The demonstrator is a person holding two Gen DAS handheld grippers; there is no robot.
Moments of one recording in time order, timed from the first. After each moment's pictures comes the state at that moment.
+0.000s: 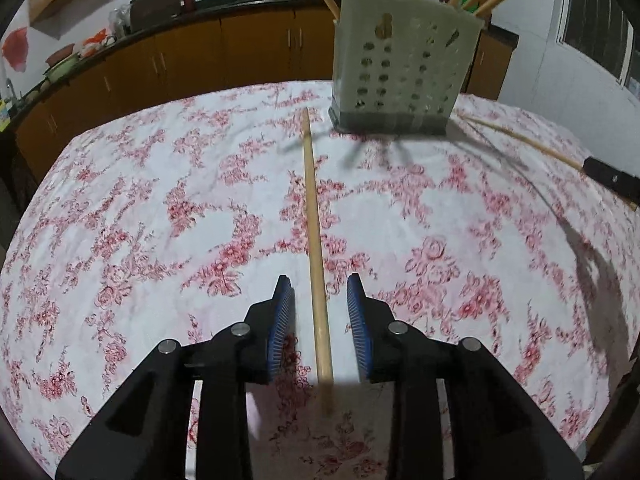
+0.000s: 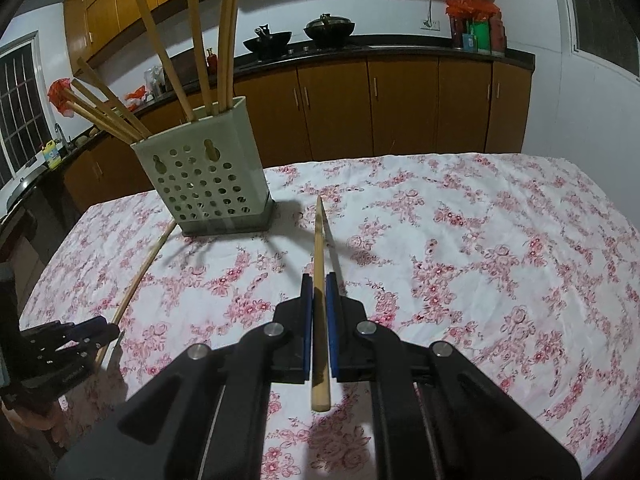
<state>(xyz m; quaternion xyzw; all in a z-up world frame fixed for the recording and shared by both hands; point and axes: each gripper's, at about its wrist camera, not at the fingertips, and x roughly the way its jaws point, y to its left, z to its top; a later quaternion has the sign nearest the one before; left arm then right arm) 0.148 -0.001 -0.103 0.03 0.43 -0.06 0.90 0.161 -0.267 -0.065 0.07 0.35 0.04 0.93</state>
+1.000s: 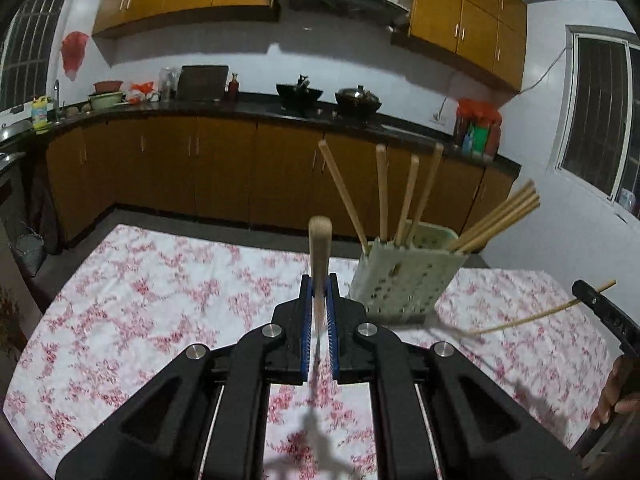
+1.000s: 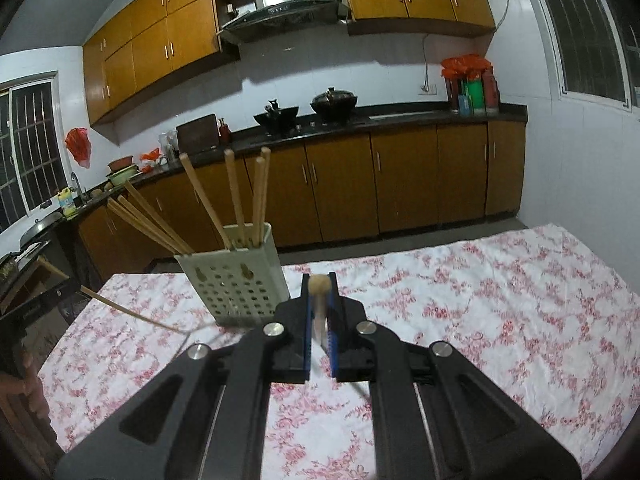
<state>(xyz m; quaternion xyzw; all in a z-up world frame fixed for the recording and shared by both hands) 0.139 0.047 0.039 -0.07 0.24 -0.04 0.97 0.137 -0.277 0.028 0.09 0.22 0.05 0.97</state>
